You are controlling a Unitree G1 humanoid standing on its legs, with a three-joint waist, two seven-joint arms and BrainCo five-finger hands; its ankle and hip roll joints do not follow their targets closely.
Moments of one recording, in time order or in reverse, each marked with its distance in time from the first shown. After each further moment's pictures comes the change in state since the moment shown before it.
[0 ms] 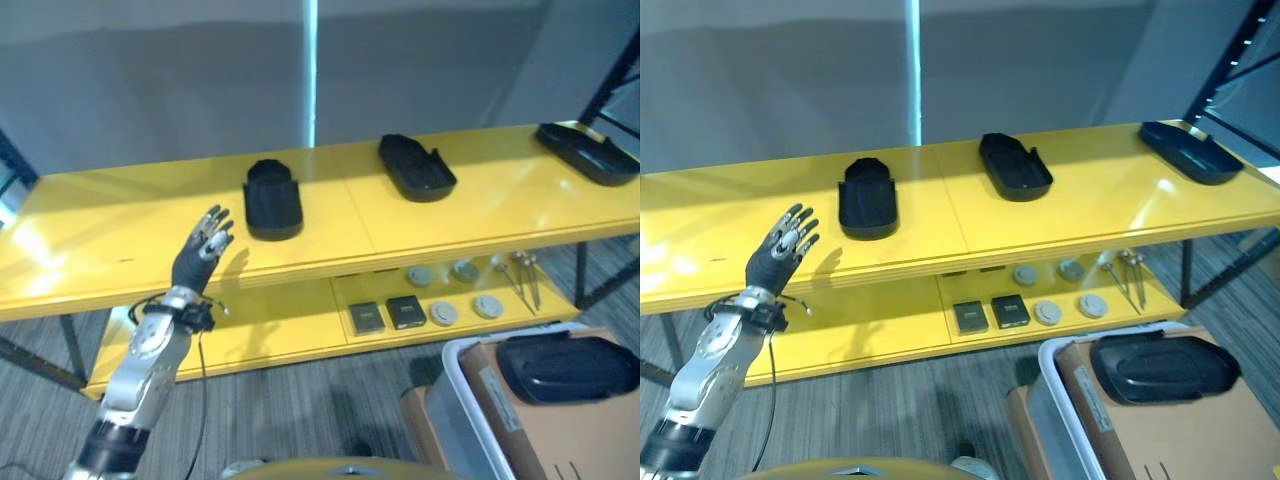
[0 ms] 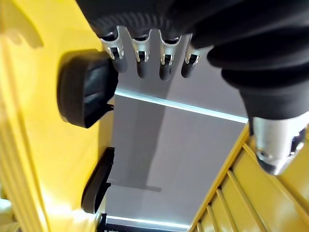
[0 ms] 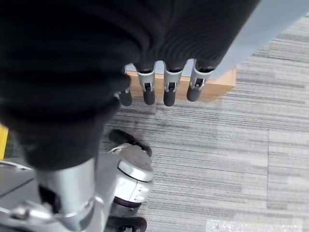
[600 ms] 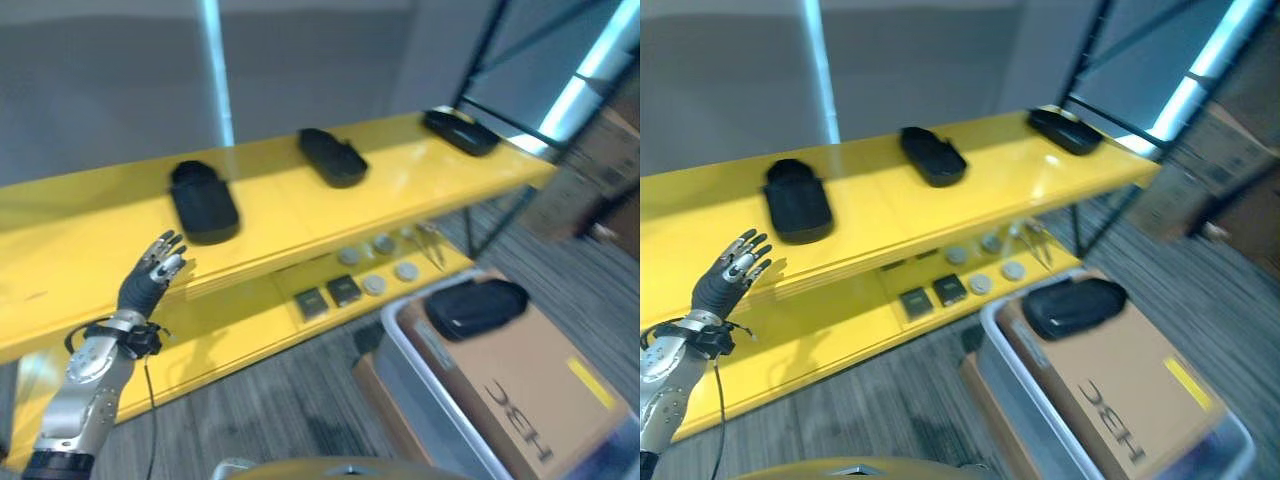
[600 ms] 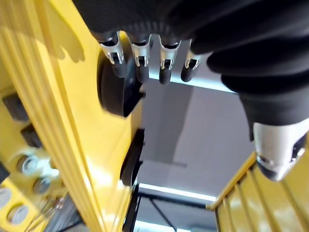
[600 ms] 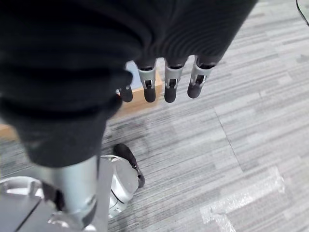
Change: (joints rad) left arm 0.094 0.122 0.138 0.105 -0.039 -0.009 -0.085; right arm -0.005 0.010 -0.036 0.043 0.036 0.042 -0.040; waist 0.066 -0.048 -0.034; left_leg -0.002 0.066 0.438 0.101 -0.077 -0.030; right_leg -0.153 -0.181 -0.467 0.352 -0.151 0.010
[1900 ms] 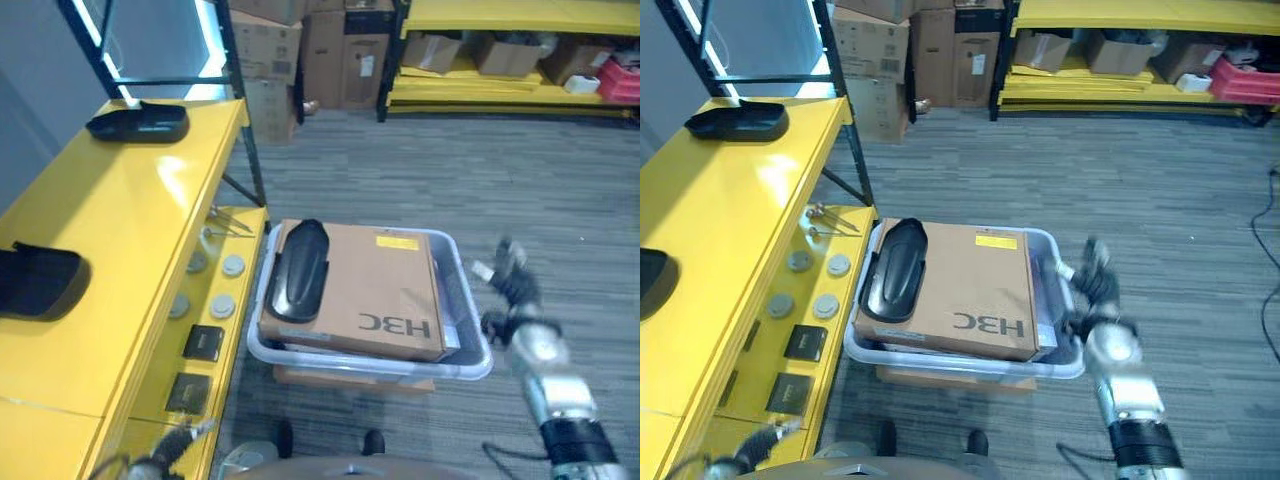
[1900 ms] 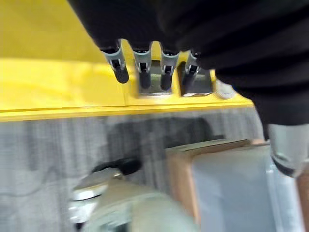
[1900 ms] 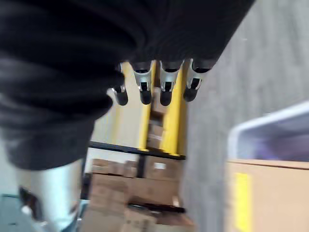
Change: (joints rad) left arm 0.176 -0.184 -0.272 0.858 0.565 0.062 0.094; right arm -0.208 -0.276 -0.325 -1.270 0.356 -0.025 -0.312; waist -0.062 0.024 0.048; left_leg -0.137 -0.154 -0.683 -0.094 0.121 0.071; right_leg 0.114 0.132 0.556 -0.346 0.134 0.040
